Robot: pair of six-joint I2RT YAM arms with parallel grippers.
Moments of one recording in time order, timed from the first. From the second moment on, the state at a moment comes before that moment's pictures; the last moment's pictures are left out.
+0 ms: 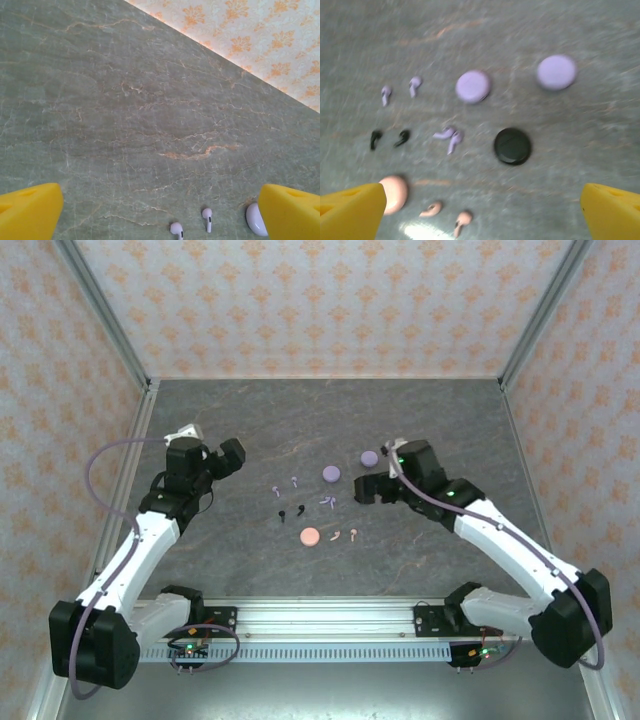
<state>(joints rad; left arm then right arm) -0.12 1.03 0.74 -0.27 -0.07 -0.60 0.60 1.14 0.90 -0.56 -0.05 0.31</state>
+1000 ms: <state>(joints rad) -0.12 0.98 0.75 -0.34 -0.16 -0.62 1.05 2.00 1.46 -0.92 0.07 0.44</state>
